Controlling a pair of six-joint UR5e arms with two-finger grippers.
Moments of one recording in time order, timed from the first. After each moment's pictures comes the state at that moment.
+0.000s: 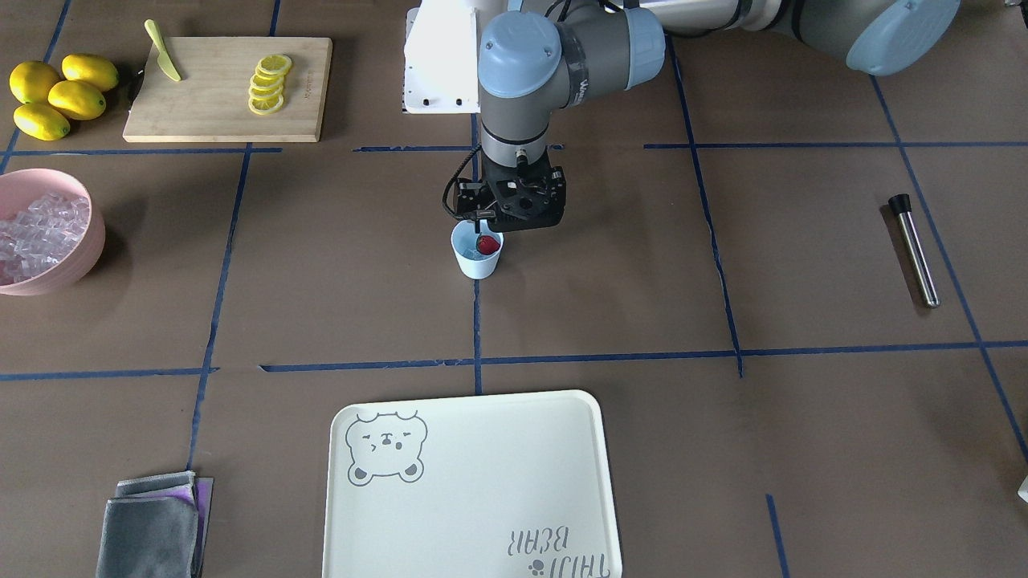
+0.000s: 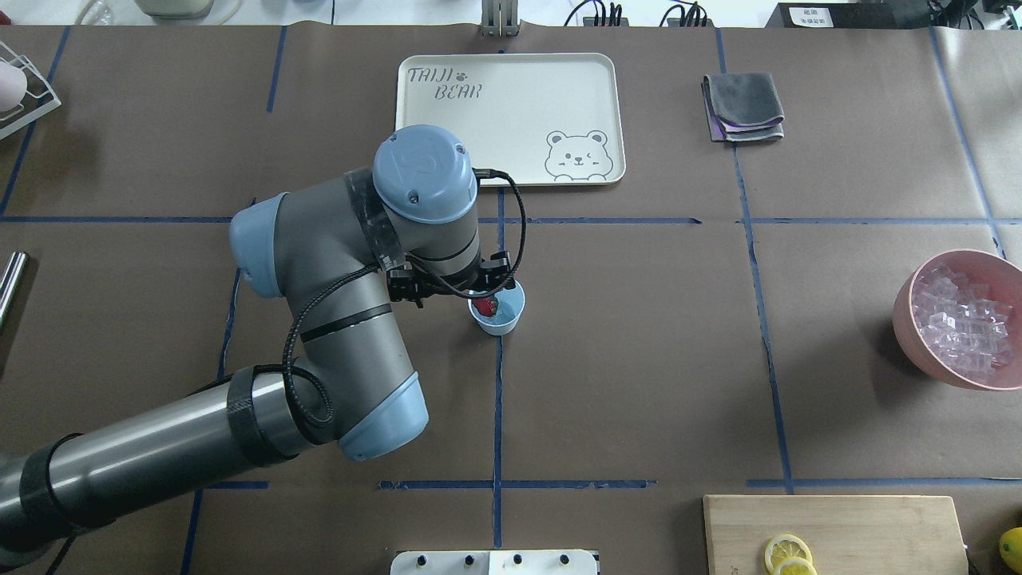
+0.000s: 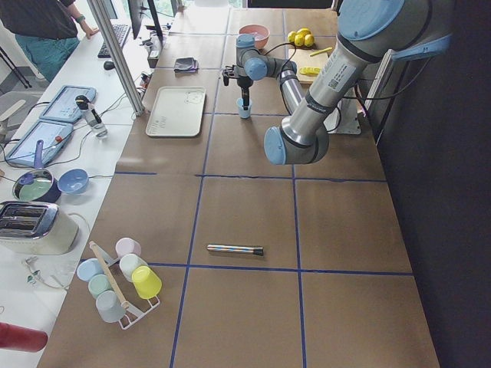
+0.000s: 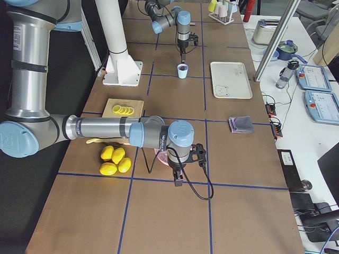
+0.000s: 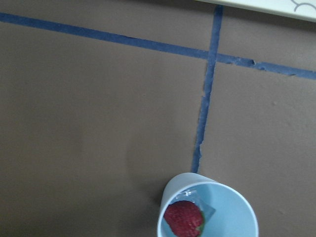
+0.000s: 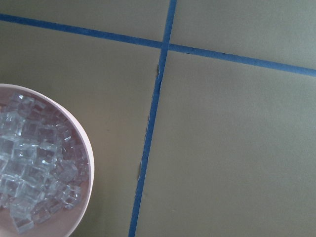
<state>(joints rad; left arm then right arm) -0.54 -2.37 -1.65 -1.40 -1.91 -1.24 1.60 -1.71 1.77 -1.68 2.31 -0.22</state>
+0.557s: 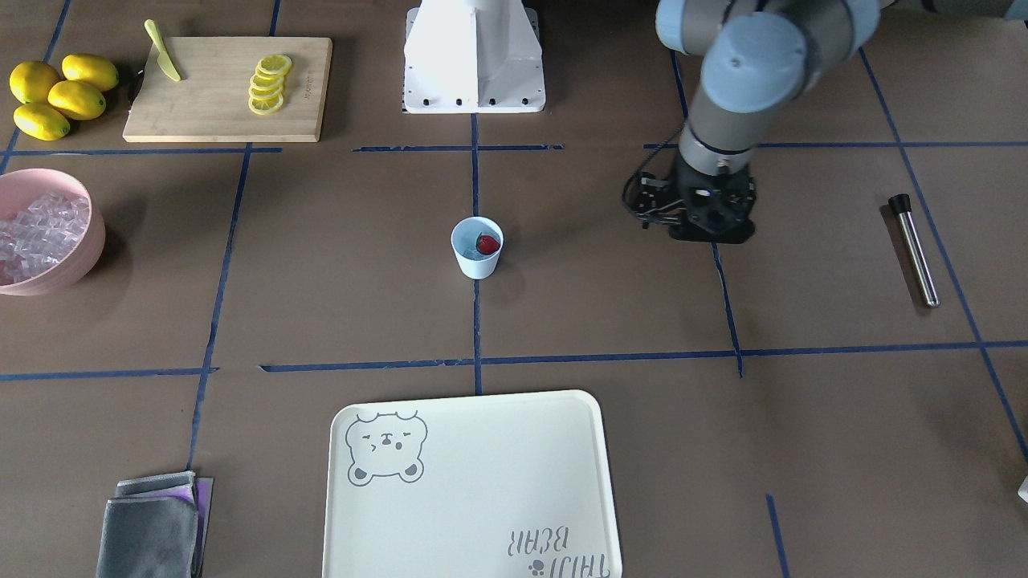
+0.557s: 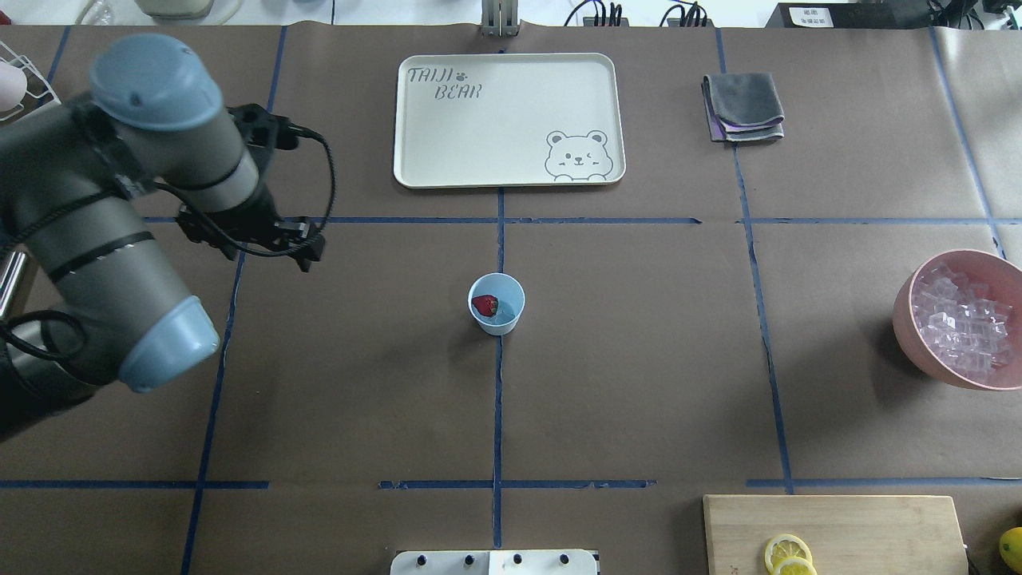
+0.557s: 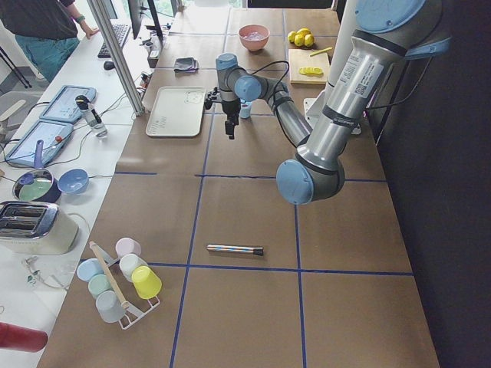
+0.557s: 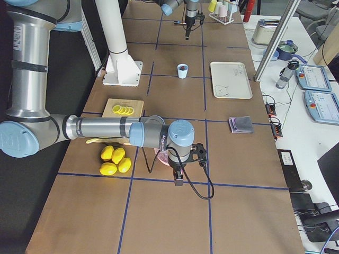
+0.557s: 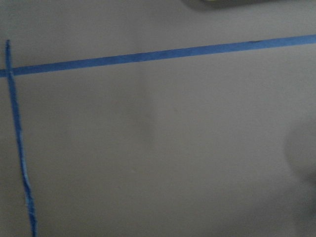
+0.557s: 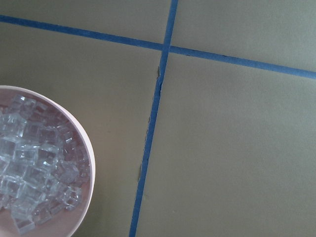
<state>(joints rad) -0.84 -2.01 -1.89 -1.31 -2.10 -0.69 1.60 -1.71 1.77 -1.68 2.31 -0.22</state>
